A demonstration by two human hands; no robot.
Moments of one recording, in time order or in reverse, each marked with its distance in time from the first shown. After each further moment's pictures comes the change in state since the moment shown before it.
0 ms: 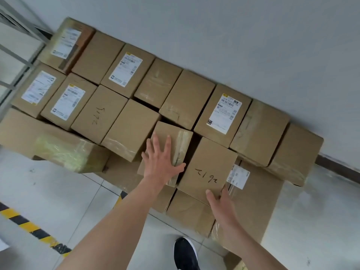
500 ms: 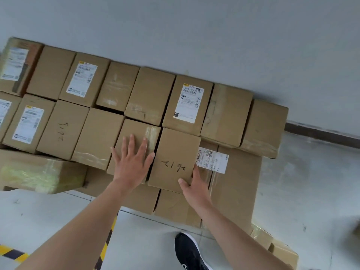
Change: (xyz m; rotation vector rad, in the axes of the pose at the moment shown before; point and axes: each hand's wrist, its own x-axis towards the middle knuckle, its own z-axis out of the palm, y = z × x) left_hand 0.000 -0.004 -0.007 0.155 0.009 0.171; right_hand 0.008 -0.012 0.009 -0.027 -0.026 -0.046
